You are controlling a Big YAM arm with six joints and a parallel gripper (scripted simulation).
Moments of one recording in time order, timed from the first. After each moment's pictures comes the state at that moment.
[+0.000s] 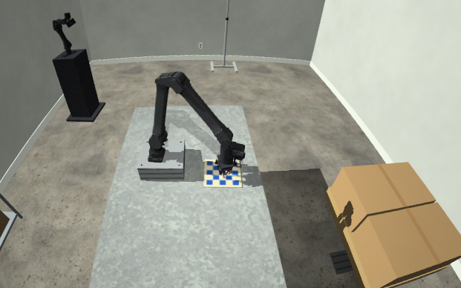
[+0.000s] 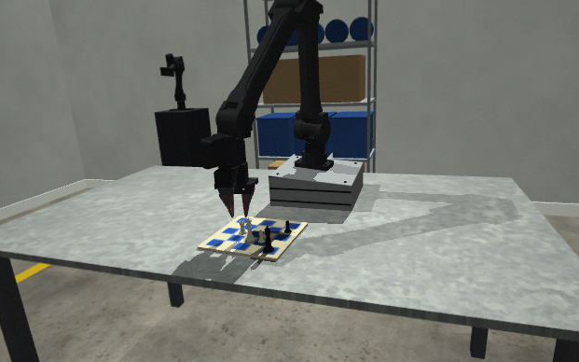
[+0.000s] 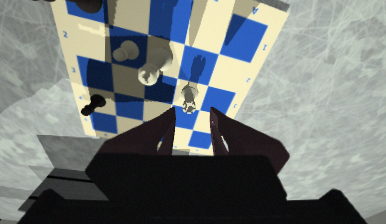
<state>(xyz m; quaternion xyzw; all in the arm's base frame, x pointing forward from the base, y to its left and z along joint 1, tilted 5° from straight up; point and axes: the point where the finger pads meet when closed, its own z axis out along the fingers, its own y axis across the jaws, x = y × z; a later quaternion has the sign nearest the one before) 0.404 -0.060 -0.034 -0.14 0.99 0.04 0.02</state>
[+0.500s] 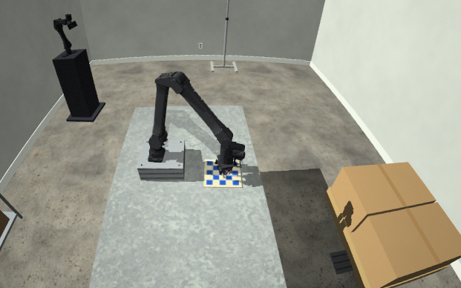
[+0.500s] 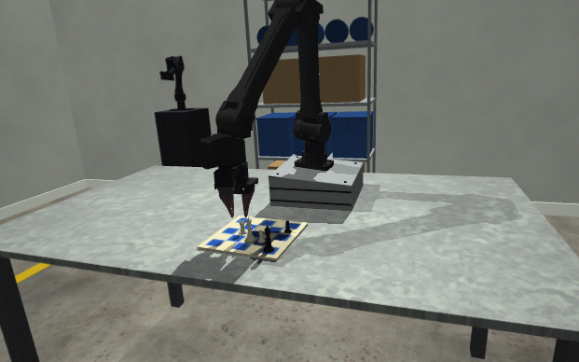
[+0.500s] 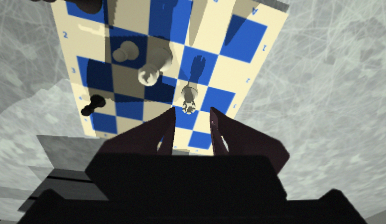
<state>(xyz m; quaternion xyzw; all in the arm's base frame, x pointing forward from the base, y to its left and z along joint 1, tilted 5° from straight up) 0.404 -0.060 -0.034 -0.14 0.99 0.04 0.02</state>
